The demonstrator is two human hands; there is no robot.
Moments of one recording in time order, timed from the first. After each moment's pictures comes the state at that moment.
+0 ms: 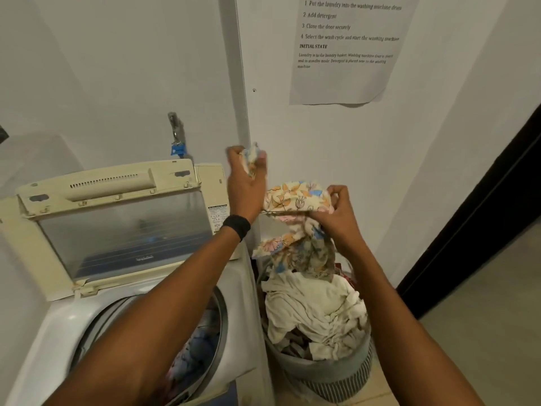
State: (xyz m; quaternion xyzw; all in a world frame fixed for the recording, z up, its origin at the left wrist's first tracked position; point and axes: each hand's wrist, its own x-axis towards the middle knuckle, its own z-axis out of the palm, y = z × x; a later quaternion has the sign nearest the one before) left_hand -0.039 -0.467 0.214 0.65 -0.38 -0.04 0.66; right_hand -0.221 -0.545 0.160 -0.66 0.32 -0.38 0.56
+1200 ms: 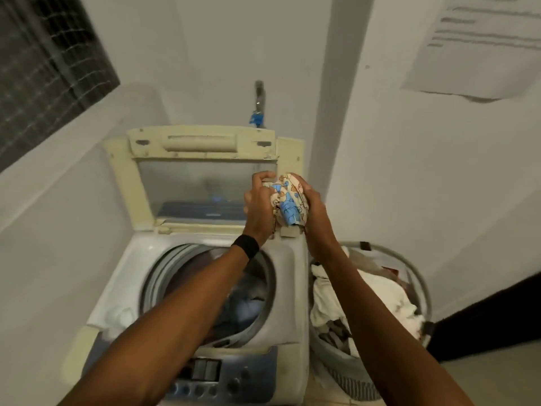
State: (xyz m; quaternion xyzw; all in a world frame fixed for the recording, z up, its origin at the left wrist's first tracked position) left_hand 0.029 -0.349 0.139 0.75 -0.25 -0.13 0.60; right_hand -0.078 -0.425 0.155 -0.59 0.24 -0.23 0.74
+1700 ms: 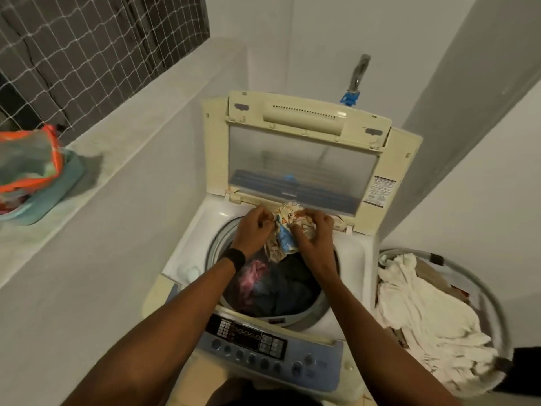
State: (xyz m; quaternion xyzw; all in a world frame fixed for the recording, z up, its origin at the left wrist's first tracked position) left_hand 0.118 -0.149 0.056 0.84 -0.20 -0.16 0.48; right_hand 0.002 -0.285 0.061 -0.79 0.22 -0.21 0.53
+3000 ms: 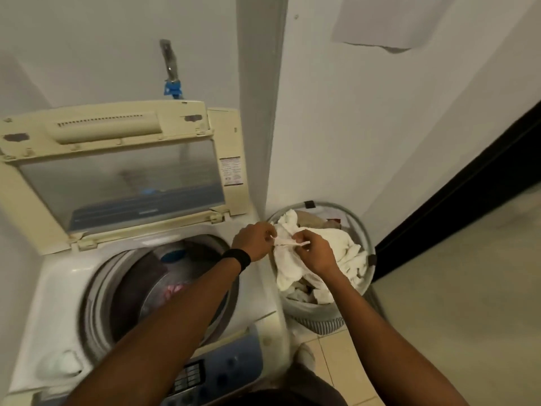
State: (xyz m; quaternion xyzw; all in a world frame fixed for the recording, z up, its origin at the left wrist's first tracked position) left_hand -0.026 -0.368 0.032 0.79 -0.49 -0.30 0.20; right_hand -0.208 -0.450 0.003 -0.77 0.49 -0.11 0.39
